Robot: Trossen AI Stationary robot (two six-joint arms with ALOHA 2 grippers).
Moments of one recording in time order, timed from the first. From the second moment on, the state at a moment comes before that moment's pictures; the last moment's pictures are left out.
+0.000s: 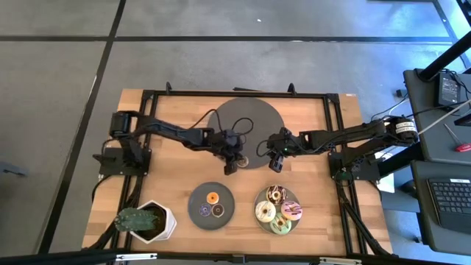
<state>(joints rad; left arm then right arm) 0.08 1.79 1.02 0.01 0.09 -0.14 -0.01 1.37 0.71 -0.24 0.19 0.26</state>
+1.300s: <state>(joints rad) -0.34 1.63 0.94 -0.20 0.15 -0.31 -0.01 1.37 0.71 -0.22 0.26 0.42</state>
